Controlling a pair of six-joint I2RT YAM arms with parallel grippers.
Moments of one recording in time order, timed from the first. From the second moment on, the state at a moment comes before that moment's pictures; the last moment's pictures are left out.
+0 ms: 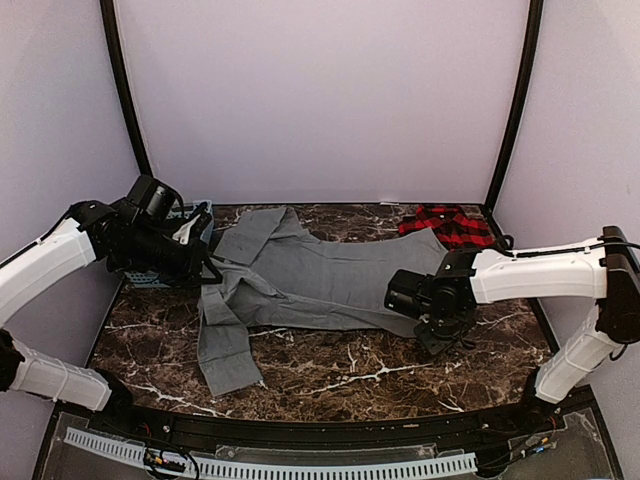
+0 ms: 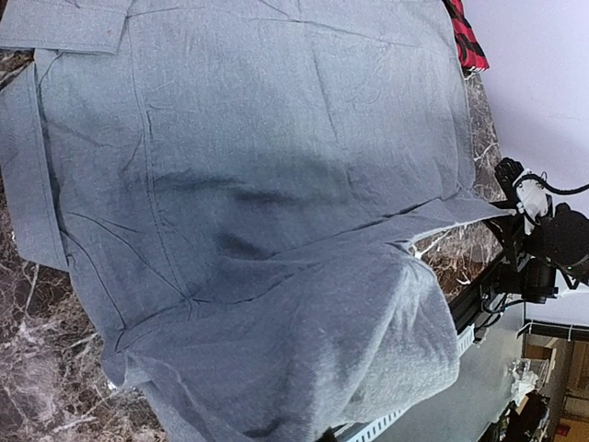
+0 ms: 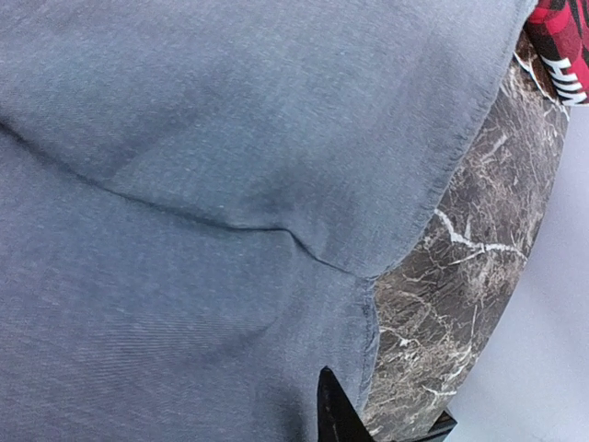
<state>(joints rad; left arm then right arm) -0.49 1.19 1.11 -0.88 0.38 -0.47 1.00 1.54 1.01 -1.12 0.42 0.53</state>
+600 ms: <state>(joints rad) -0.48 1.27 1.11 -0.87 0.35 -0.42 0.85 1.61 1.15 -1.21 0.55 0.56</state>
